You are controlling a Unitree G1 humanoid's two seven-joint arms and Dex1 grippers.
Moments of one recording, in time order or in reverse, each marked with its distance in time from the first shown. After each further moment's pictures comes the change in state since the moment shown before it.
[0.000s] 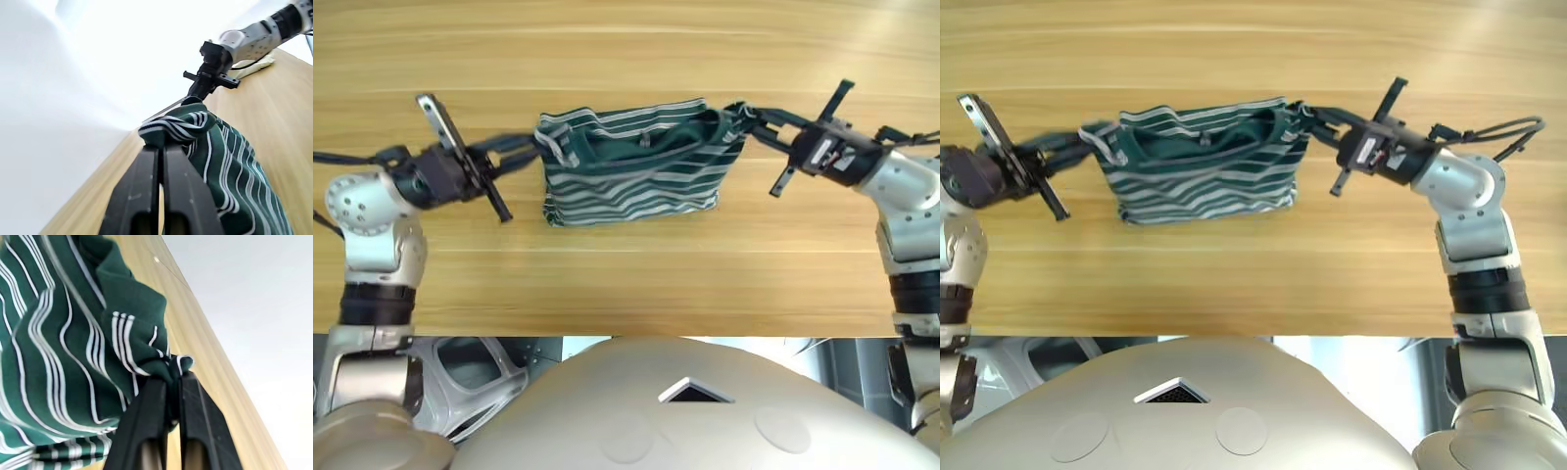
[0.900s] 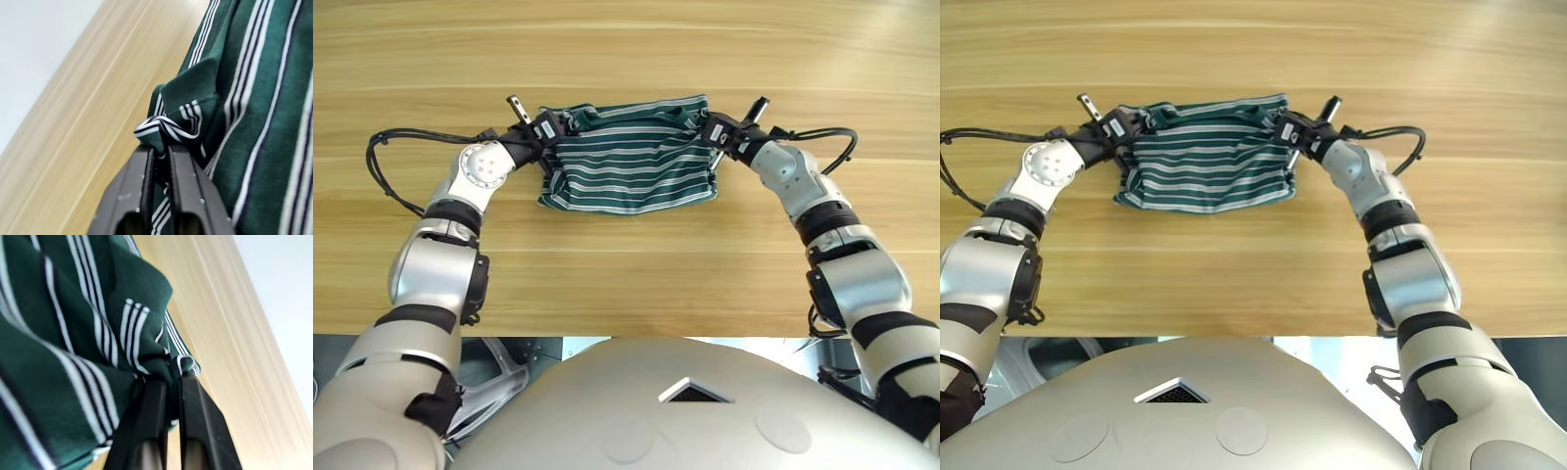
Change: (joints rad) left arm -0.527 -0.279 -0.202 1.152 0.880 -0.066 0.671; right arm -0.399 0.340 0.195 0.982 -0.479 -0.074 -0.471
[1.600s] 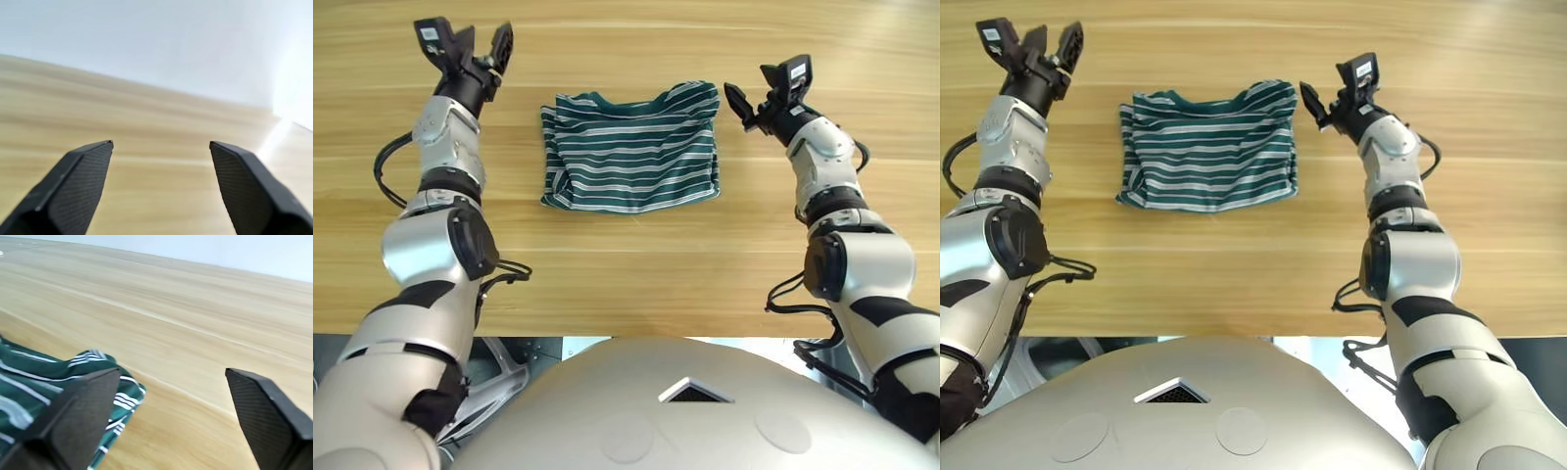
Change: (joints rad) left arm -0.146 -0.082 0.642 -0.039 -0.672 0.314 -0.323; right arm -0.072 0.038 -0.437 0.162 0.501 0.083 0.417
